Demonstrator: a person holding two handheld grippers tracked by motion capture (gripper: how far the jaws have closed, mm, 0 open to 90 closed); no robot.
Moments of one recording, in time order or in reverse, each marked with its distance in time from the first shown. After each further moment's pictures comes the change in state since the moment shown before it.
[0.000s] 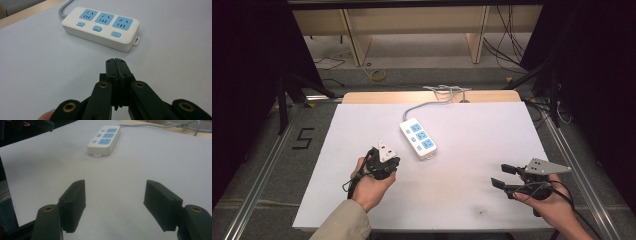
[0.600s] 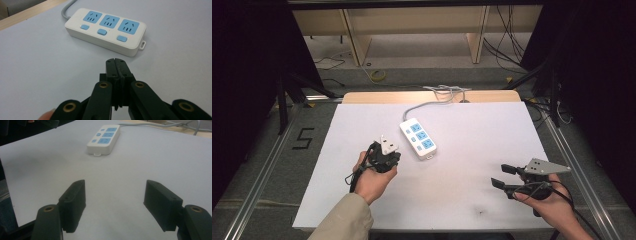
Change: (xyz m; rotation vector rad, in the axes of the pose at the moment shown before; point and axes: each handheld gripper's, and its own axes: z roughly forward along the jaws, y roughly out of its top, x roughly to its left) left arm 0.006 0.012 0.010 0.018 0.009 -0.005; right arm 0.000 0.000 0.000 0.004 -0.001 0.003
